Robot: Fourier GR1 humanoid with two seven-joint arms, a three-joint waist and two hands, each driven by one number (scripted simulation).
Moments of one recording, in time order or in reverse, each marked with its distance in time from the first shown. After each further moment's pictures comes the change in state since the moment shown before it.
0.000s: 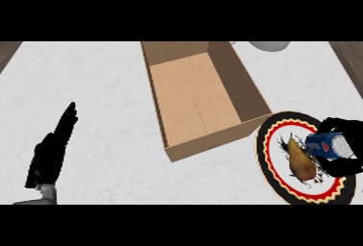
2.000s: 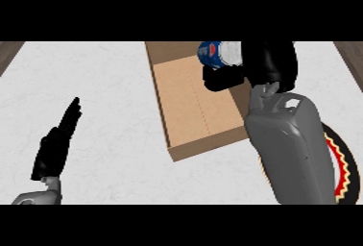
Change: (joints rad) left arm -0.052 -0.018 0.019 0.050 -0.018 -0.012 -0.020; right arm -0.768 0.456 0.189 -0.007 0.066 -0.164 0.623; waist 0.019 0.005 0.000
